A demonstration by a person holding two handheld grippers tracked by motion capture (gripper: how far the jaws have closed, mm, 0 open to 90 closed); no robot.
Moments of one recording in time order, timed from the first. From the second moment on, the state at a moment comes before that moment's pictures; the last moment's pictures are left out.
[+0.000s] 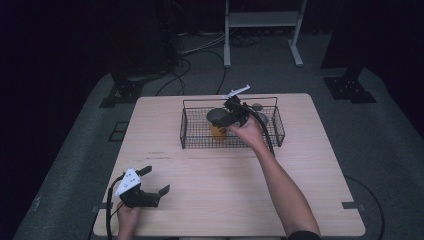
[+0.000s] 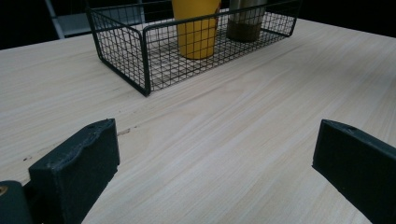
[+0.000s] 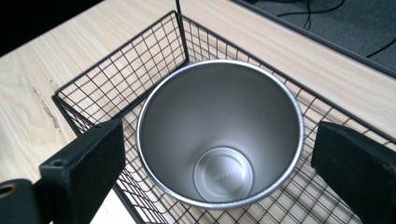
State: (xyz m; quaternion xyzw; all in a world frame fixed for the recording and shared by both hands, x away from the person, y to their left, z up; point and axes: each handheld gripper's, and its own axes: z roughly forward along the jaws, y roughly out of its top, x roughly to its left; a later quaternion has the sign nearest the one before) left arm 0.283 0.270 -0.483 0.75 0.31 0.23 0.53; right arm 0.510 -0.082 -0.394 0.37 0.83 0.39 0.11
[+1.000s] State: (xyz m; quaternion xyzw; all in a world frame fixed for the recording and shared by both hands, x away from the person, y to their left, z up) left arm 0.283 0.269 -0.483 0.75 0.31 0.23 0.53; right arm 0.456 -0.152 -0.375 0.37 0.82 0.43 0.11
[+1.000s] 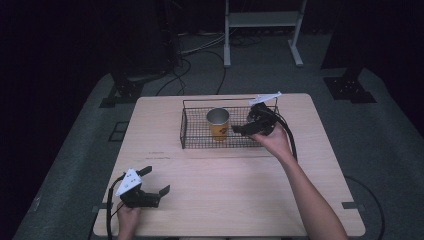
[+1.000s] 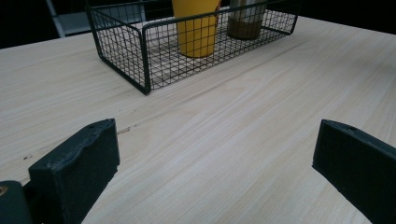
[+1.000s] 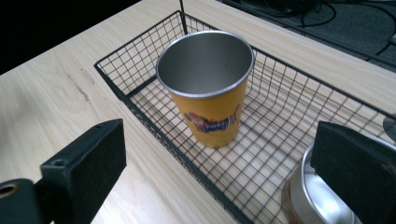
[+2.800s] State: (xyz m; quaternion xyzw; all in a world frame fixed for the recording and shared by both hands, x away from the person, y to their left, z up) left arm 0.283 0.268 -0.483 0.76 0.31 0.23 0.52; right arm 0.381 -0.224 -0.407 0.38 0.81 0.43 0.11
